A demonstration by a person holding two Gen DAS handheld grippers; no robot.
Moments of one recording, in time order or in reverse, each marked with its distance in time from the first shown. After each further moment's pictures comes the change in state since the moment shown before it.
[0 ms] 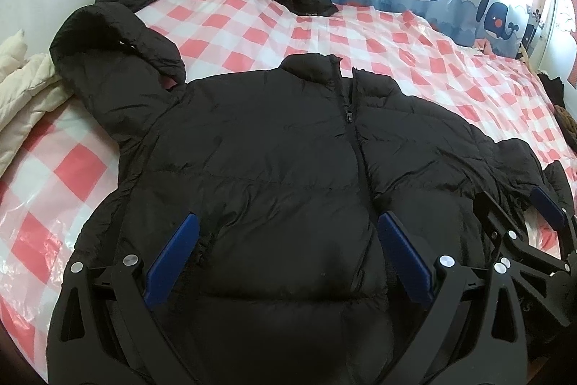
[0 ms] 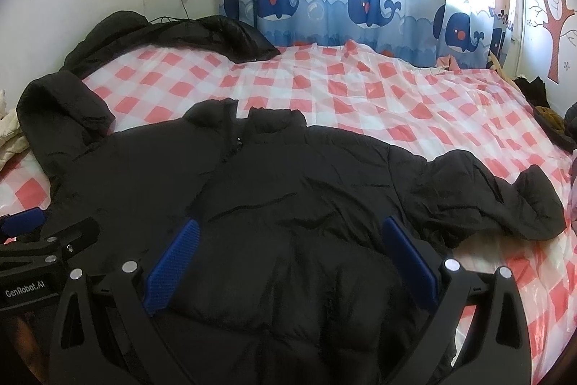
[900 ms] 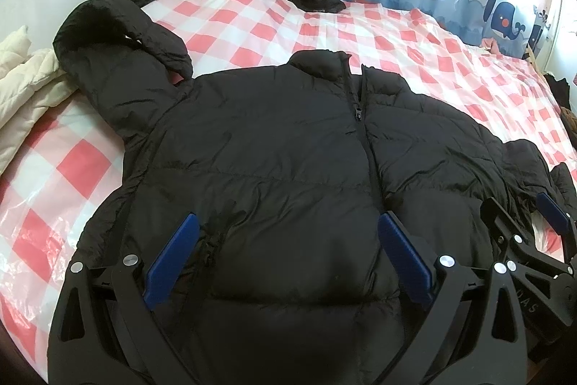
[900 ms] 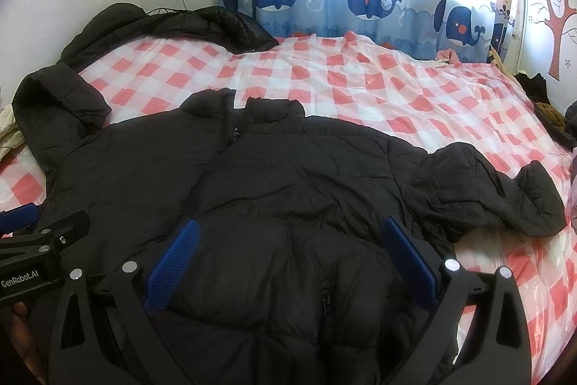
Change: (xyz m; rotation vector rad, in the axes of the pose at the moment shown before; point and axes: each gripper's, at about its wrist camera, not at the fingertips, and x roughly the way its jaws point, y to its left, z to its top) left arm 0.006 0.006 0.000 -0.013 0.010 0.021; right arm 0.008 -0.002 -0.001 0.001 0.028 -0.002
